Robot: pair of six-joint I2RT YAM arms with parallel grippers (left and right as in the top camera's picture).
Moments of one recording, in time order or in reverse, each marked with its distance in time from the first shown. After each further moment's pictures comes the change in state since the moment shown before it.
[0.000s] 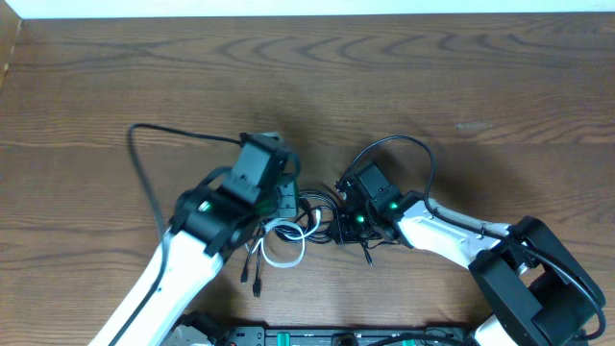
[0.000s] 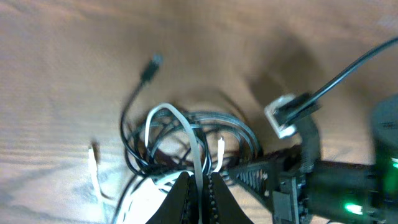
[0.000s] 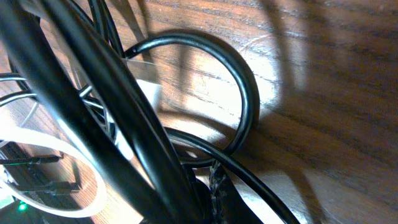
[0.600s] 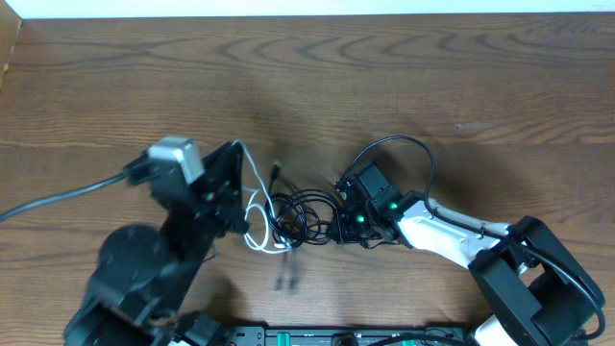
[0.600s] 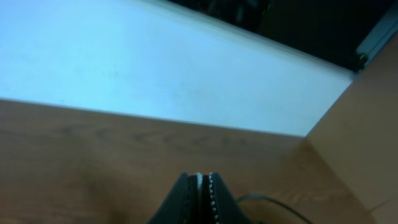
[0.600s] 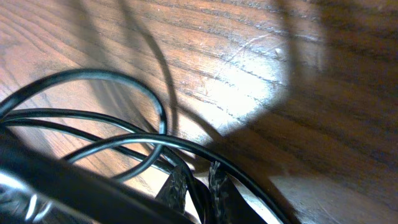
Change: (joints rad) left arm 0.000 -0.510 0.010 0.361 -0.121 0.135; right arm 0.000 0.001 0.000 0.002 0.001 0.000
